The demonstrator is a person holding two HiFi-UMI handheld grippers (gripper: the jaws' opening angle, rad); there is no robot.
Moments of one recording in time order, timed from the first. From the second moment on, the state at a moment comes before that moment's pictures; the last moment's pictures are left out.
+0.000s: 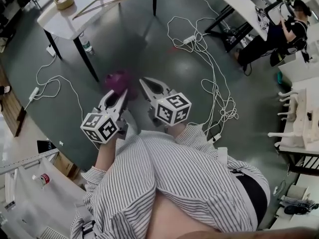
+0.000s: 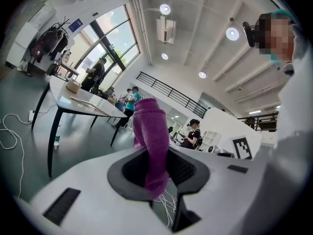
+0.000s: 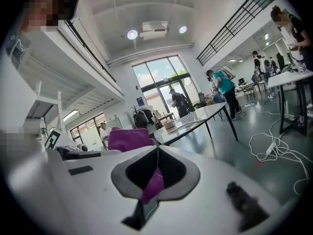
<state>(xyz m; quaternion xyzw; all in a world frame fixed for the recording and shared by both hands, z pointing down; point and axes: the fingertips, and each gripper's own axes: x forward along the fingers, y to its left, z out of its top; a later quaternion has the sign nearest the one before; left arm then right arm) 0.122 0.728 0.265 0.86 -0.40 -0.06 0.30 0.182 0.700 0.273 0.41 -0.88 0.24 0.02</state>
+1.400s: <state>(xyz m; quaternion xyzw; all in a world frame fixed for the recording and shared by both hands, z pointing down) 0.001 0.344 0.296 0.87 -0.38 -0.04 0.33 0.082 0.313 0.312 0.48 -0.85 0.21 0.09</state>
